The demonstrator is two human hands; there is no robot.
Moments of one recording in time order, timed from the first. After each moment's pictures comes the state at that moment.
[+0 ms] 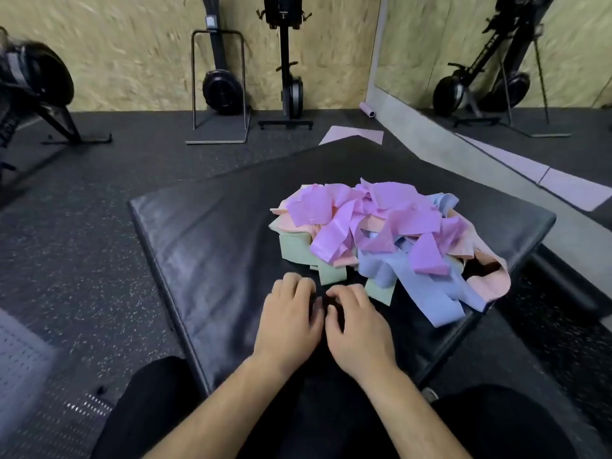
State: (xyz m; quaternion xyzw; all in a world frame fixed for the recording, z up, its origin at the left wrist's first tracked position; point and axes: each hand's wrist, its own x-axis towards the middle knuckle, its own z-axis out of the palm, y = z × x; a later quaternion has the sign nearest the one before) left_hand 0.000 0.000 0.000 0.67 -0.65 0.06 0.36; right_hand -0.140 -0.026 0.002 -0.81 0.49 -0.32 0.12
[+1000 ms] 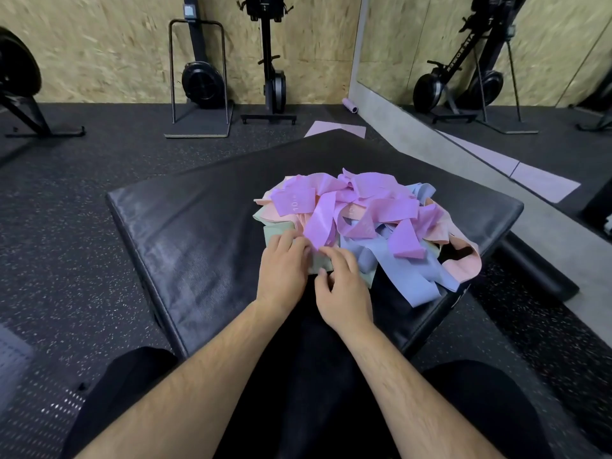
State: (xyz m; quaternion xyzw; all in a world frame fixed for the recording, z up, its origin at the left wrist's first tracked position) left_hand 0.005 -0.063 0.005 0.65 -0.65 0.09 0.38; right_hand -0.135 -0.050 0.012 -0.75 0.50 -0.38 0.20
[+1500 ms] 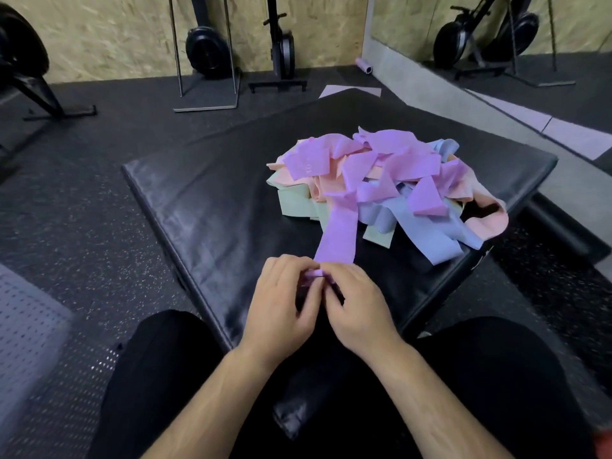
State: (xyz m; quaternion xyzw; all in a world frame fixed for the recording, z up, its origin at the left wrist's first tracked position) left_hand -0.006 0.081 0.019 0.58 -0.68 -0.01 0.45; right_hand -0.148 0.032 0.007 -0.80 0.39 -0.40 0.21
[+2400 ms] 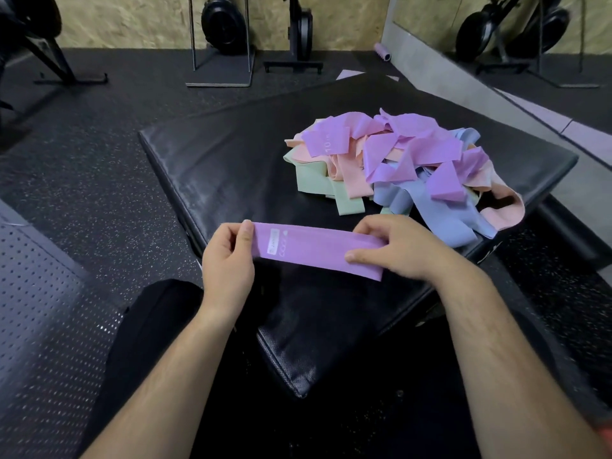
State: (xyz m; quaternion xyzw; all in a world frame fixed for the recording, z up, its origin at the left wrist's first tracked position) left_hand 0.055 0.094 0.021 0.70 -0.35 -0.17 0.60; right_hand -0.183 -0.017 0.078 -0.82 0.44 -0.13 0.34
